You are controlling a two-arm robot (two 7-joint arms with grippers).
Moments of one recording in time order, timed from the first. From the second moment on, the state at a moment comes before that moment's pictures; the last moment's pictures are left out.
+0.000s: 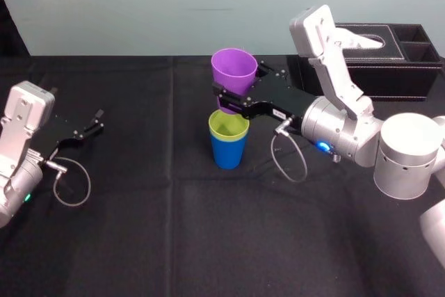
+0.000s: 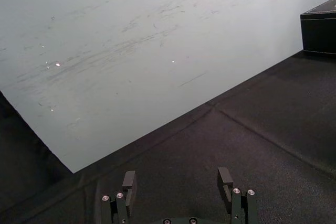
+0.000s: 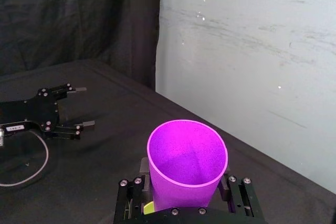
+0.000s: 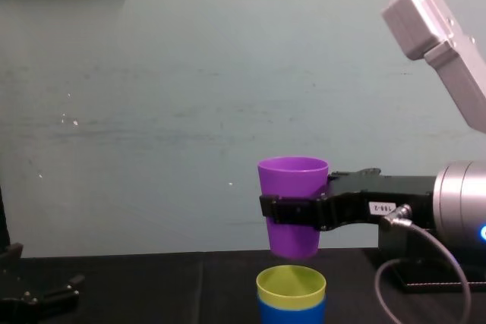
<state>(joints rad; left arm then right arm) -0.20 0.60 0.45 -1.41 -0.25 -0.12 0.03 0.34 0.33 -0.41 -1.58 0.23 0.26 0.39</state>
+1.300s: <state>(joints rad) -0.20 0.60 0.45 -1.41 -0.25 -0.12 0.03 0.35 0.31 -0.46 -1.48 0.24 0.22 0.39</state>
